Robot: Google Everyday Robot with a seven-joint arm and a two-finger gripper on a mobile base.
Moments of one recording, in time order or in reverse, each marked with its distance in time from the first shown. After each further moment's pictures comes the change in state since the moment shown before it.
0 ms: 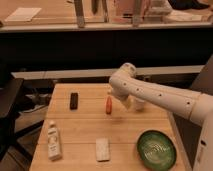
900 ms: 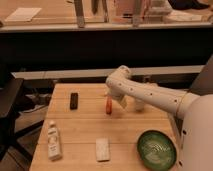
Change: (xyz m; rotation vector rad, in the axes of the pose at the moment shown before) arm -0.004 -0.019 0.044 0.004 -0.042 -0.132
